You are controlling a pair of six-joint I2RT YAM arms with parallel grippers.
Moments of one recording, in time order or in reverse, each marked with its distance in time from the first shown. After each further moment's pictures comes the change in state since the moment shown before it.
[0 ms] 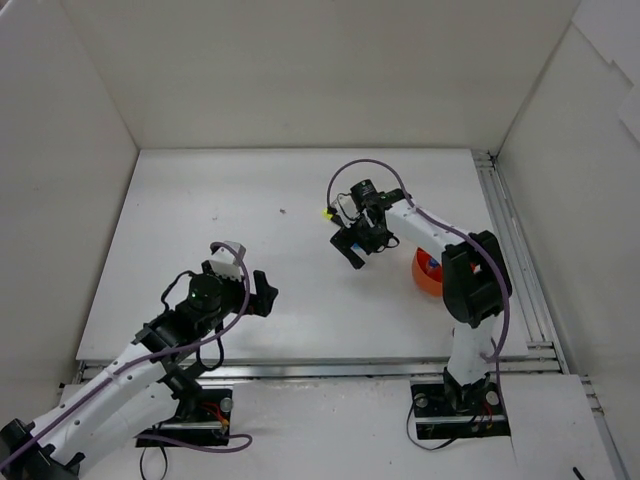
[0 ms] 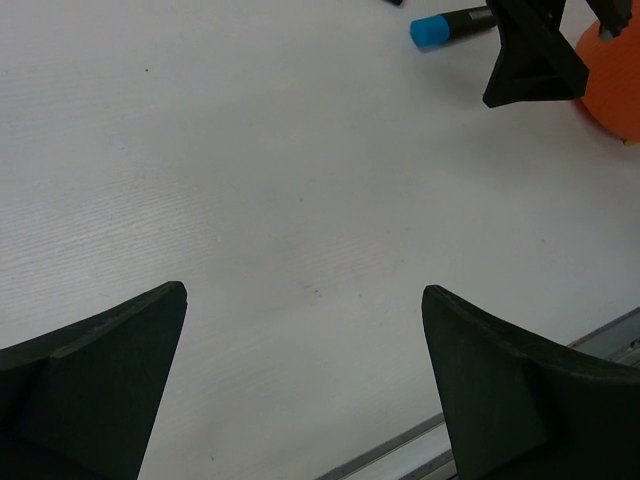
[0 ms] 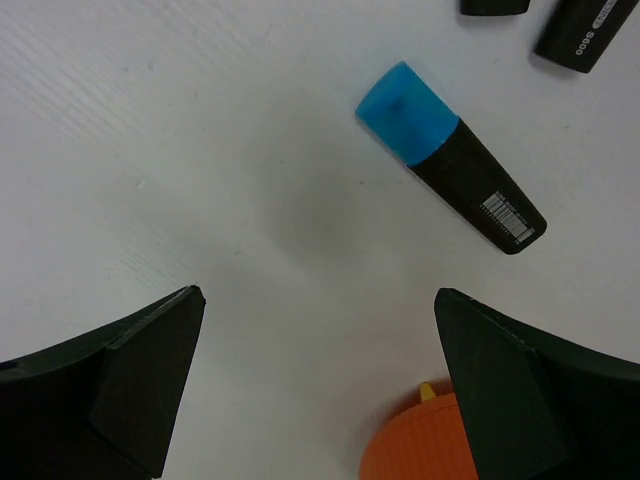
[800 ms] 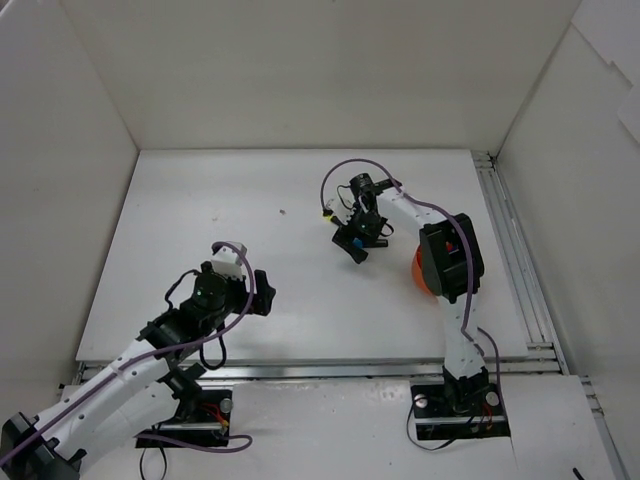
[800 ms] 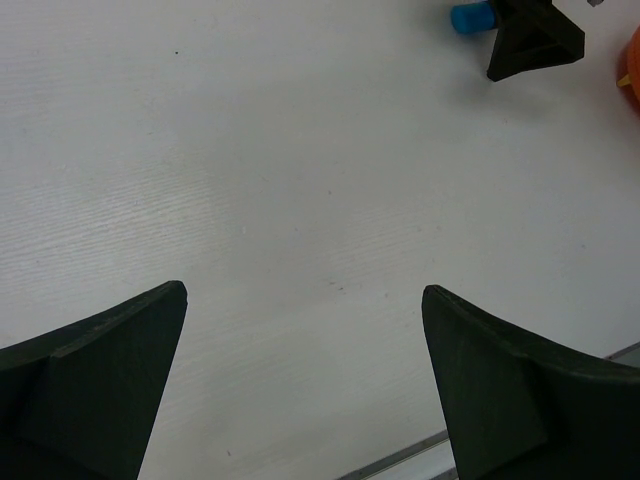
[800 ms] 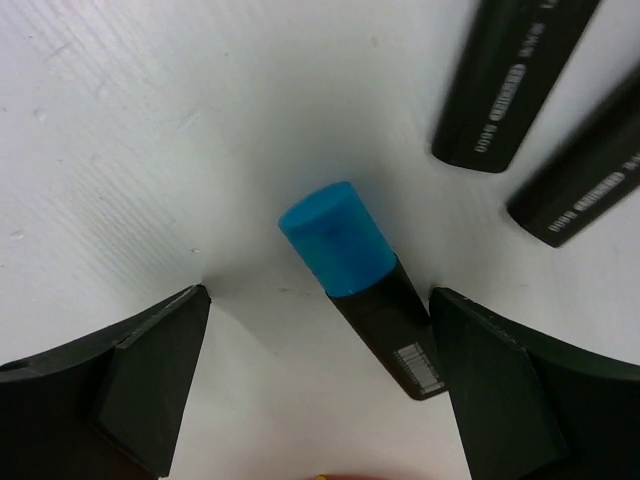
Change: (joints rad) left arm 0.000 0.037 0.001 -0.009 -0.058 0.000; right arm -0.074 0.284 0.258 -0.094 -0.094 -0.312
